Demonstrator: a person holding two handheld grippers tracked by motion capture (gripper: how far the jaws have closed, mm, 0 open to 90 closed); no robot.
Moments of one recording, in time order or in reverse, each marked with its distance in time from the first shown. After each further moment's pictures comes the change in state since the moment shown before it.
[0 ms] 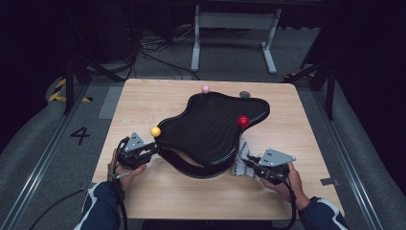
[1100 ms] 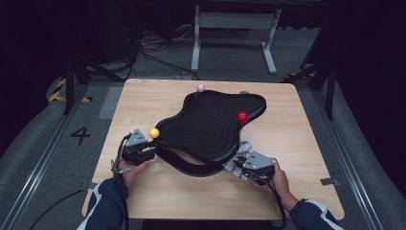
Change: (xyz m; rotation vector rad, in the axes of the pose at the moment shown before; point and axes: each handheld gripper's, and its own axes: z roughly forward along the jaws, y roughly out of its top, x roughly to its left) left arm 0.006 0.001 0.016 -0.048 -0.078 -0.076; right arm 0.021 0.002 0.038 0.072 -0.052 -0.073
